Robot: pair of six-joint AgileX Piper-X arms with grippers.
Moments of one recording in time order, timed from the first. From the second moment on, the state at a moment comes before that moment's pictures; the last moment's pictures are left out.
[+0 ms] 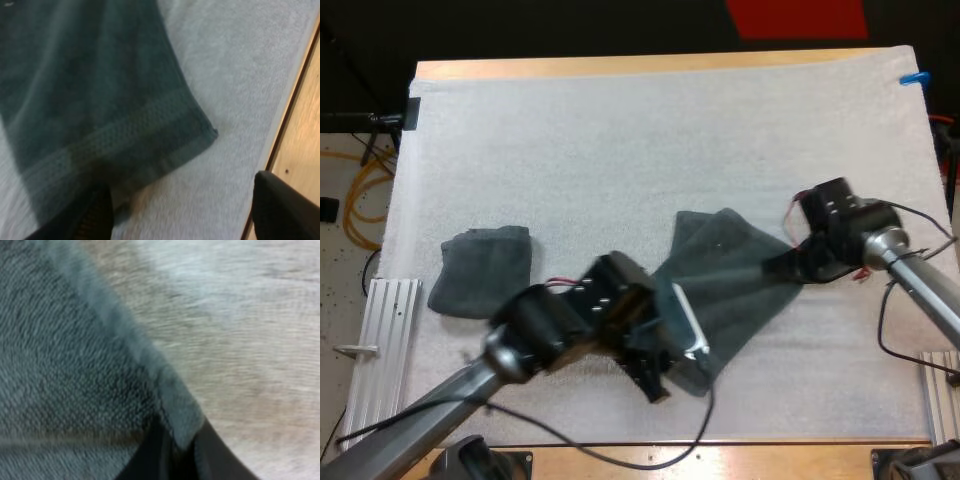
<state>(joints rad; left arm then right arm) -0.88 1.15 -1.06 1.12 0.21 -1.57 0.32 1.60 -0.95 0.85 -0.07 -1.64</state>
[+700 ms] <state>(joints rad) -1.13 1.57 -1.06 0.97 0.09 -1.76 0.28 1.60 -0.95 0.87 -0.10 -1.68</state>
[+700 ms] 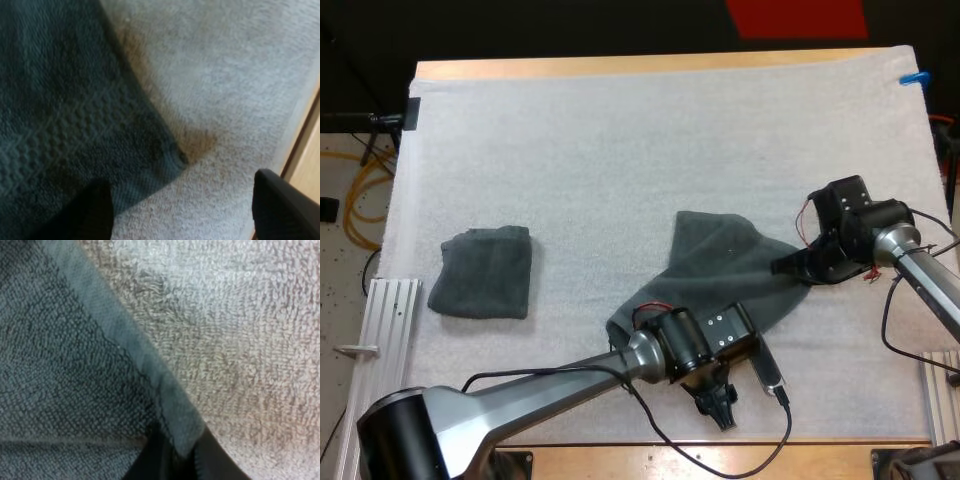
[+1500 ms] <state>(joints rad) -1.13 1.78 -1.07 0.92 0.12 -1.80 0.28 1.60 -0.95 0.85 -0.10 -1.68</state>
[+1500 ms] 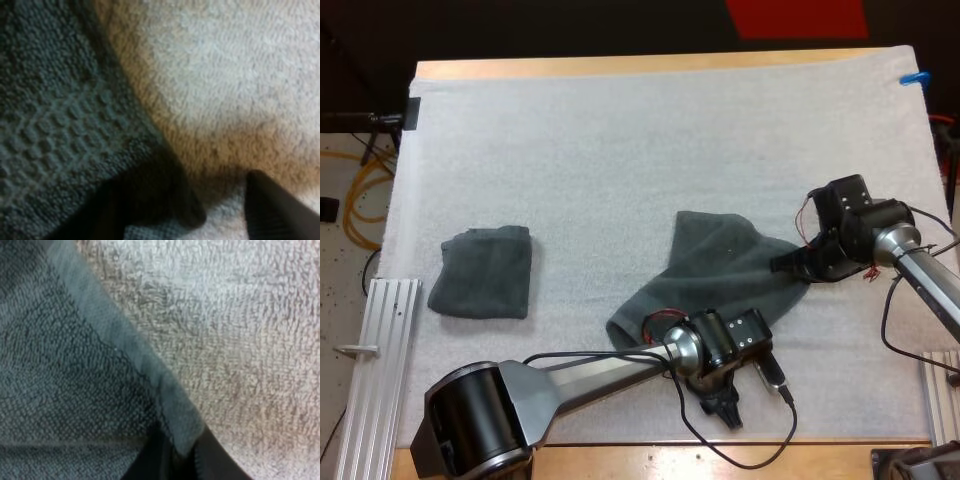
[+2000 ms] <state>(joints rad) -1.13 1.77 -1.07 0.92 0.10 -1.80 0.28 1.60 -0.95 0.85 -0.10 -1.68</state>
